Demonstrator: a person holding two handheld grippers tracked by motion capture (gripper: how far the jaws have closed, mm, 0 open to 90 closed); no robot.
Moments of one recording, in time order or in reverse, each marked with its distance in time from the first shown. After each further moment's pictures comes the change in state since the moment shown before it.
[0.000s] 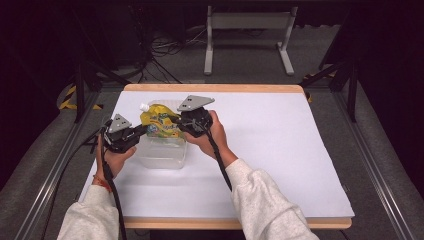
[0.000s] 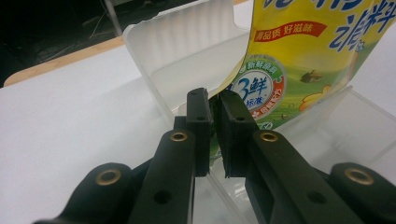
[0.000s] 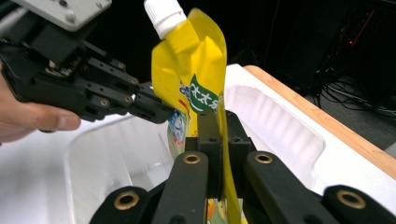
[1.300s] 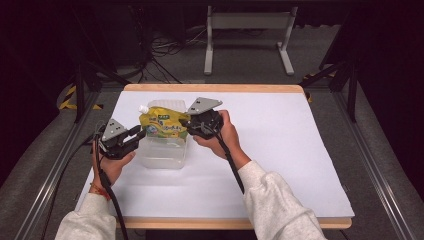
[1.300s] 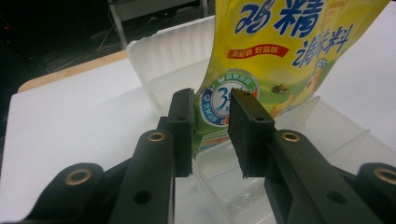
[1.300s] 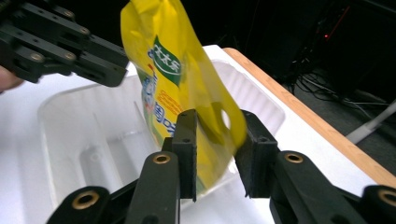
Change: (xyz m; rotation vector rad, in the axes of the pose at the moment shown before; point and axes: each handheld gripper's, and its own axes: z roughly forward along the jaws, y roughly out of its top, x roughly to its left) left arm -0.016 -0.002 -0.026 -0.069 0.018 -0.021; right arm -0.007 -0.008 -0.026 0.069 -0.077 -0.075
